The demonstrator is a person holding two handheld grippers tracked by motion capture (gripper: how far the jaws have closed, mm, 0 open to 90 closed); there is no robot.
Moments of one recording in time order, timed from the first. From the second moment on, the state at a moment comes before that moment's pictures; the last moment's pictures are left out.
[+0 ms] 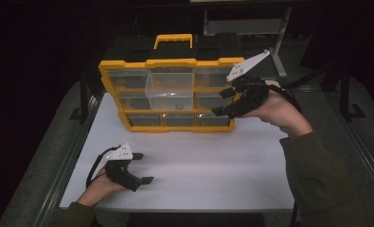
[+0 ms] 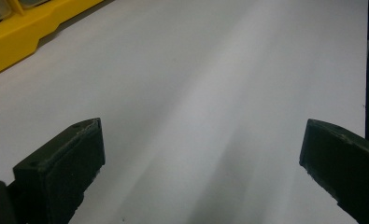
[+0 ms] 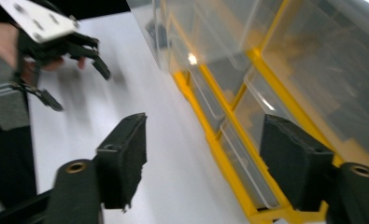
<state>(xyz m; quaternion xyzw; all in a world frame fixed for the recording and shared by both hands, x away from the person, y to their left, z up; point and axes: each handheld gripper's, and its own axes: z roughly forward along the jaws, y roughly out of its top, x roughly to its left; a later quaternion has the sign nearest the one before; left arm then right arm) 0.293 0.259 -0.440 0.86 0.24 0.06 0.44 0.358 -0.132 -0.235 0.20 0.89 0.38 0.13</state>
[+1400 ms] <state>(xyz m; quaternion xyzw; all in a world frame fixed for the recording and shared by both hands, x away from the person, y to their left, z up) 0.291 0.260 -0.438 0.86 0.24 0.06 0.45 0.313 -0.171 -0.412 0.30 0.85 0.42 0.10</state>
